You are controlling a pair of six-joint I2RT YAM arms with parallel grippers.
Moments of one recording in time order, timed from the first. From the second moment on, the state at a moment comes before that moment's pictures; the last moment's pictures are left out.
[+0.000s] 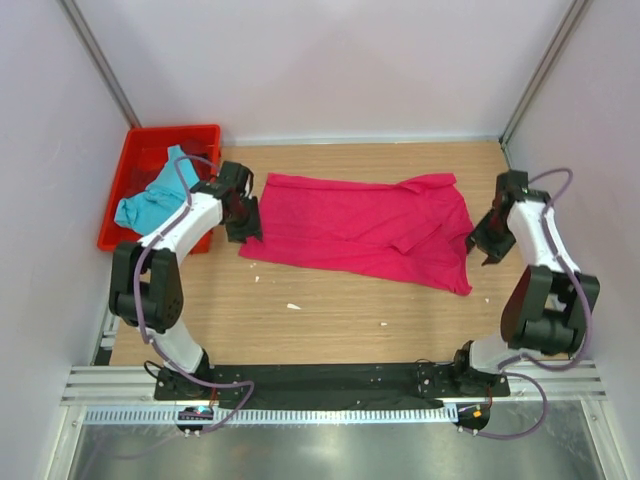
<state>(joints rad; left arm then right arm) -0.26 1.71 1.32 -0.77 0.02 -0.42 -0.21 1.56 1.23 -0.99 0.10 0.53</state>
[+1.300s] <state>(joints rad) -0.21 1.92 1.29 -0.67 0.02 -0.39 -0.37 1.52 0.81 -0.77 -0.05 0.61</state>
